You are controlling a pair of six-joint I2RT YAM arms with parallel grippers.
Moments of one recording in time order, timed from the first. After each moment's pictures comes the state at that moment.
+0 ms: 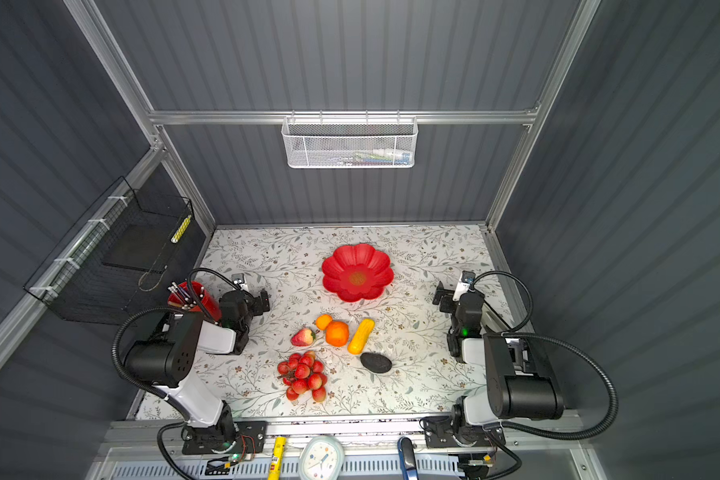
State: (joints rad) left arm -0.08 1.72 0.44 0.85 -0.24 -0.02; right arm -0.05 1.46 0.31 0.89 0.08 0.06
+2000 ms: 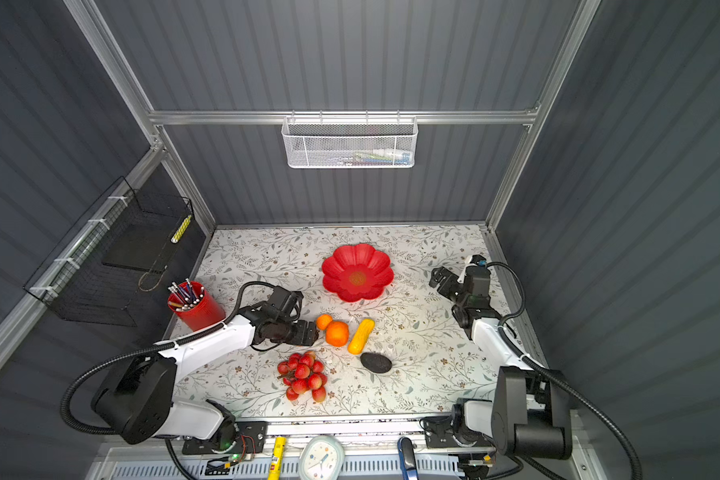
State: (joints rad) left arm -0.57 1.46 0.78 -0.49 0.10 -0.39; right arm -0.07 1.27 0.64 0.11 -0.17 0.53
